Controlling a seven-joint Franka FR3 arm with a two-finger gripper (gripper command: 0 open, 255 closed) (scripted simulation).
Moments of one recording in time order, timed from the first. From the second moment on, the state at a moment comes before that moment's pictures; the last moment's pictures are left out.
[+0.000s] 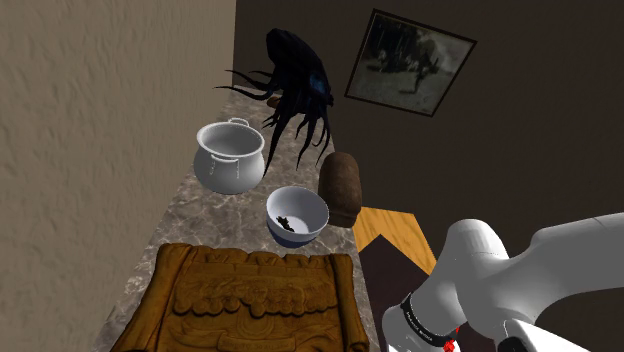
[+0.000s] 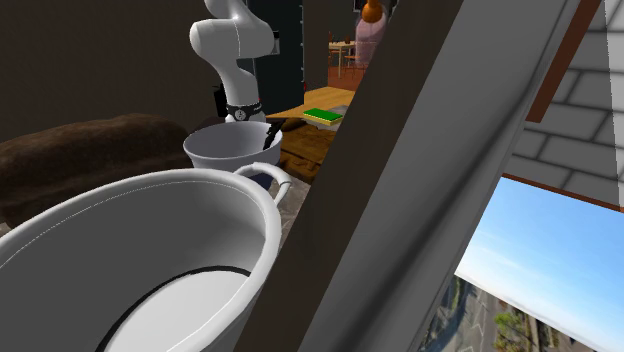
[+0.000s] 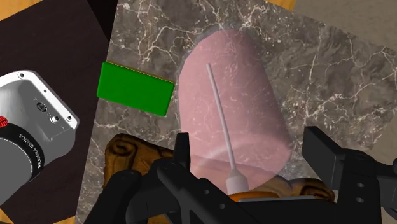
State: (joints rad) arm 0.52 -0.66 0.81 -2.15 0.46 1.67 1.51
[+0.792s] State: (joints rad) arm 0.53 -0.66 0.87 -2.30 0.50 1.82 1.49
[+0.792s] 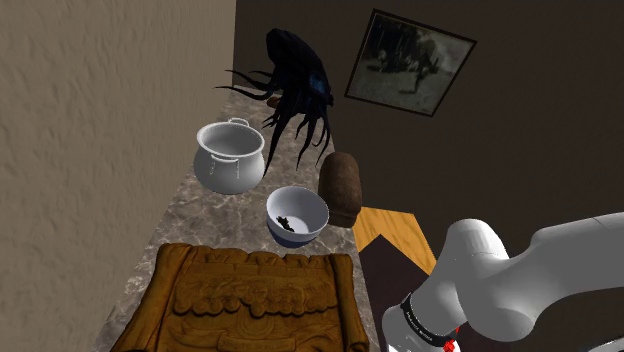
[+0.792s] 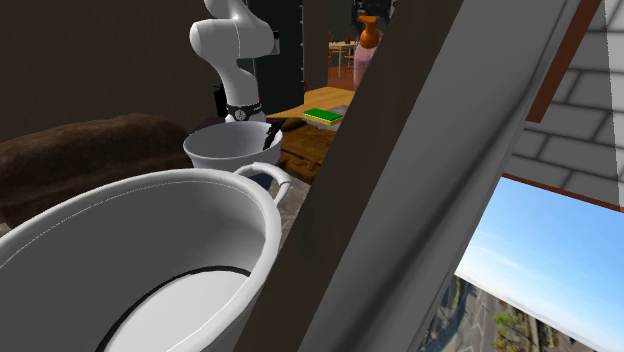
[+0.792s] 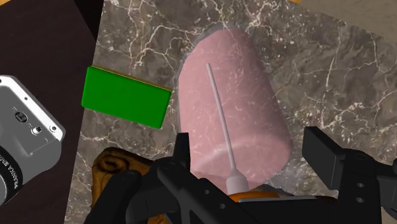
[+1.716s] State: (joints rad) arm 0.51 -0.62 0.98 -2.43 0.55 2.01 1.49
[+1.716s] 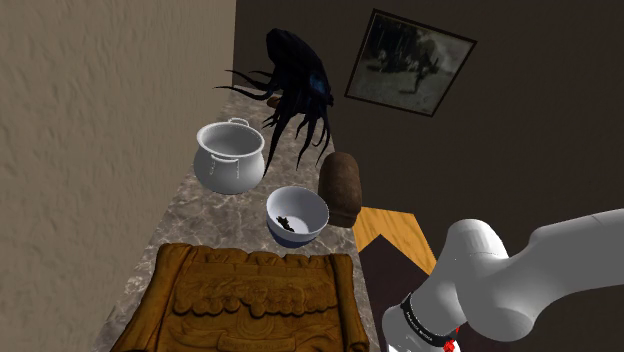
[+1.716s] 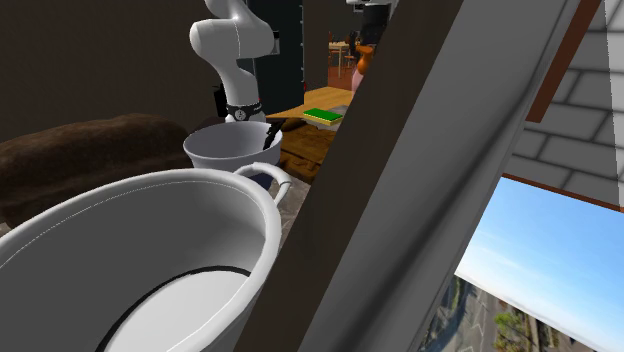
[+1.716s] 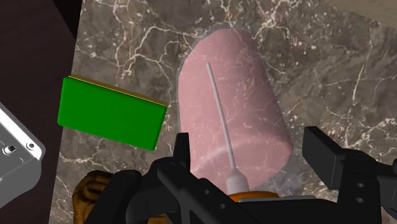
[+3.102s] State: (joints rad) arm 0.46 -0.52 1.12 -2.53 0.58 2.22 1.49
